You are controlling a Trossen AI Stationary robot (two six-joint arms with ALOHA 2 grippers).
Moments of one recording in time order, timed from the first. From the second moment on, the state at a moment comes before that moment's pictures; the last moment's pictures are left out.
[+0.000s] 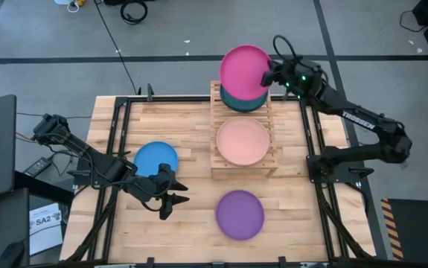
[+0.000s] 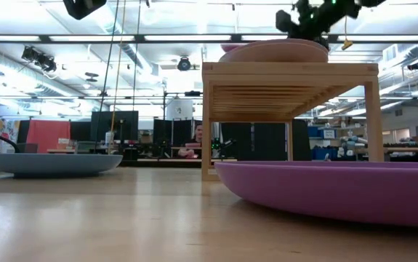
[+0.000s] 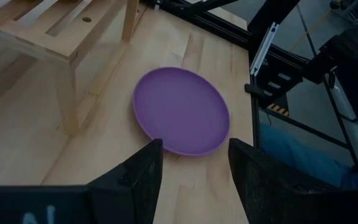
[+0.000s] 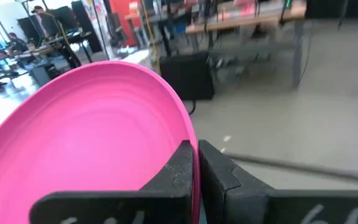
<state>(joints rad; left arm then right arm) -0.55 1.23 0.96 -0.29 -0.42 -0.72 -0.67 1.11 1.03 -0.06 0.36 0.30</state>
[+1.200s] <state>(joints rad) -0.55 1.23 0.96 -0.29 -0.42 -0.72 -0.84 1.27 1.03 -0.20 0.08 0.42</state>
